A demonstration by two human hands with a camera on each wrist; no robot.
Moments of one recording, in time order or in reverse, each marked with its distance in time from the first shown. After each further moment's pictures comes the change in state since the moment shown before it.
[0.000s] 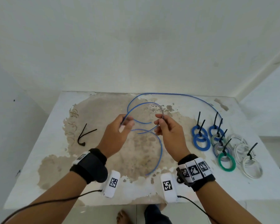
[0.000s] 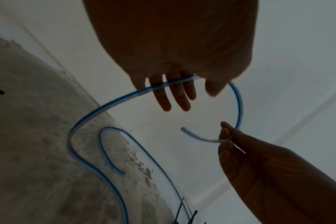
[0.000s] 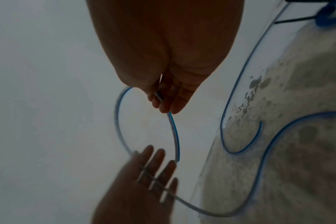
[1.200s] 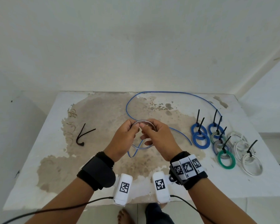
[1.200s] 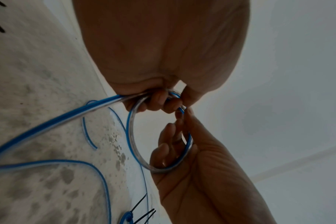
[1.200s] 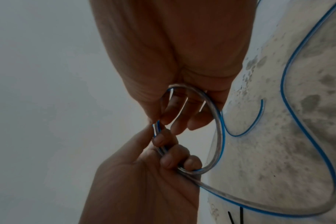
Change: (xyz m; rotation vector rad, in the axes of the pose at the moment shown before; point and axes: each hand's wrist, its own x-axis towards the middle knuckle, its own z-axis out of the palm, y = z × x) left_hand -0.006 0.031 0.029 -0.261 -0.122 -0.273; right_hand -0.010 -0.017 0.019 0.111 -0.211 0.252
